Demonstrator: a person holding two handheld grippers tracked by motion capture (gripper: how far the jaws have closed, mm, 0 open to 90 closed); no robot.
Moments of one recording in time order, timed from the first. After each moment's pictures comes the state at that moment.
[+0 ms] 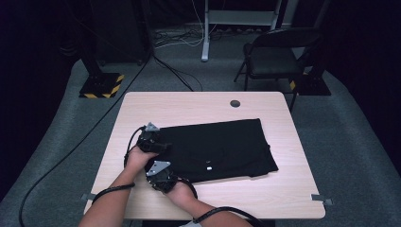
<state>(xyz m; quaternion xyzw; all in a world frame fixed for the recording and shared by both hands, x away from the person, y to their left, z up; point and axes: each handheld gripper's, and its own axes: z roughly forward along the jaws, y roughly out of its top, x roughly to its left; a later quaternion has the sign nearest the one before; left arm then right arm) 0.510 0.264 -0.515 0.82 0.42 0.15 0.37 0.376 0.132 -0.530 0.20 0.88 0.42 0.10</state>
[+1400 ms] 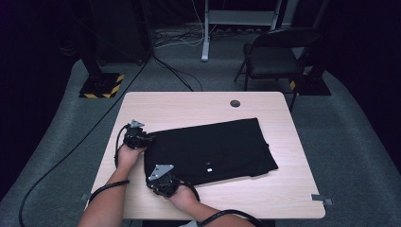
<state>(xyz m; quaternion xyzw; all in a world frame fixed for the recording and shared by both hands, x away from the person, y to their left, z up) 0.519 0.310 -0.521 0.77 0.49 0.19 0.36 0.364 0.124 -0.529 0.18 0.88 0.43 0.07</state>
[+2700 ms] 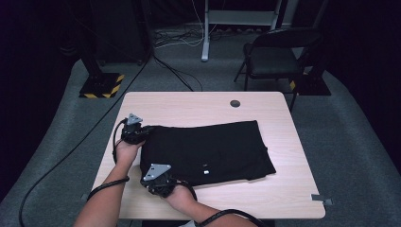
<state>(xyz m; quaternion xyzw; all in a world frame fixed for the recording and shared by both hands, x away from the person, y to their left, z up) 0.502 0.299 -0.470 0.77 0.45 0.24 0.40 0.351 0.129 -0.497 0.16 0.87 0.46 0.09</state>
